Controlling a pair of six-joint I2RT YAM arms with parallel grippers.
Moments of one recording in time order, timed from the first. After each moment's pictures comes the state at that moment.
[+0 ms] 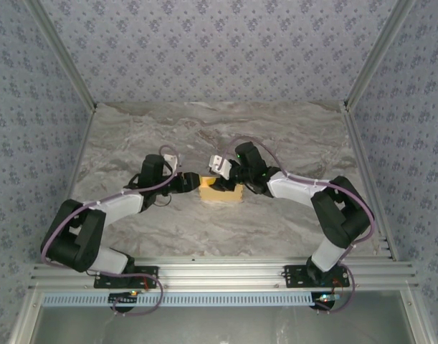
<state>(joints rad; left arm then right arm) -0.41 1.41 0.58 0.22 0.57 -0.59 0.65 1.67 0.93 0.14 -0.49 -0.55</state>
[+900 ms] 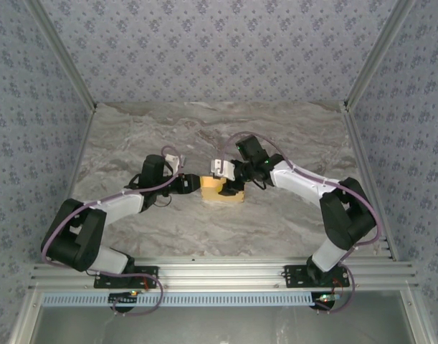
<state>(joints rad) -0.41 1.43 0.58 0.22 0.59 -0.53 0.63 1.64 1.11 -0.37 -0.52 -0.86</state>
